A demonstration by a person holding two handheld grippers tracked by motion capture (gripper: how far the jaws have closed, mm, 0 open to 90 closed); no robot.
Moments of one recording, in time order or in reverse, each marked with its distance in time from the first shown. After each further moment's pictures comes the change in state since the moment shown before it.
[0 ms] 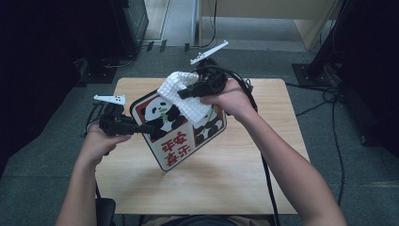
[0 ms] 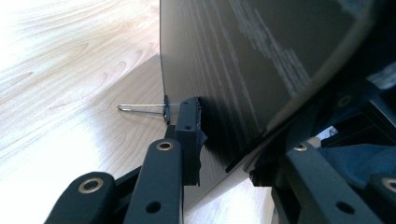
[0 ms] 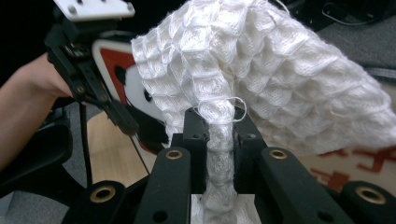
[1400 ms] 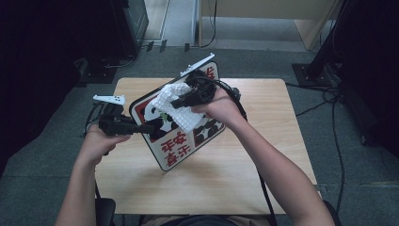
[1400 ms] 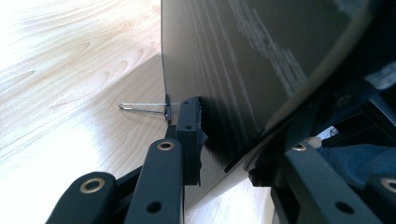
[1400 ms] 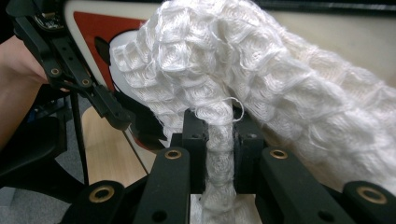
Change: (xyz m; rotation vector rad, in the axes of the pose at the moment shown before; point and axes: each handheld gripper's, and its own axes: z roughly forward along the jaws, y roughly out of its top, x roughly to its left) left arm 0.001 -0.001 -0.001 0.002 0.002 -0.004; right arm 0.000 -0.015 0.041 0.043 0.019 0.006
